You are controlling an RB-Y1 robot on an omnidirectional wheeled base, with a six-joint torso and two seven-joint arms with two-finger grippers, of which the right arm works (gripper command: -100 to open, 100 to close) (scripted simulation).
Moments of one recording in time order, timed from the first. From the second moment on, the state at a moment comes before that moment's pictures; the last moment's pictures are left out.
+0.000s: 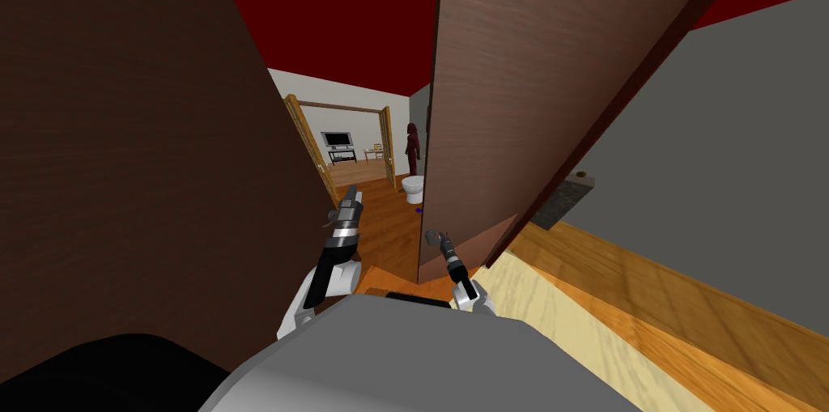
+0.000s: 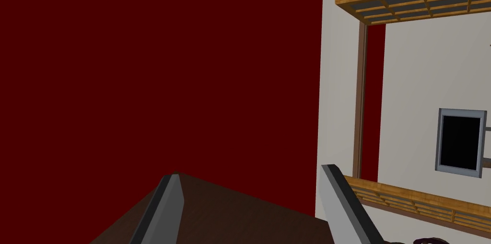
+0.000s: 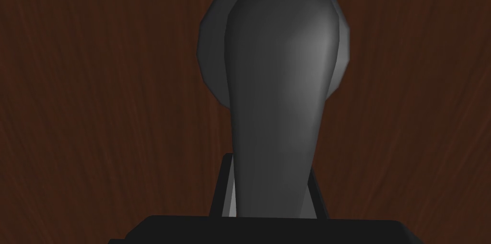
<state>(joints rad) -0.21 -0.07 0.22 -0.57 0.04 -0.81 -0.11</state>
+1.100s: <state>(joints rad) -0.21 -0.06 0.09 -0.56 -0.02 -0.81 -0.05</state>
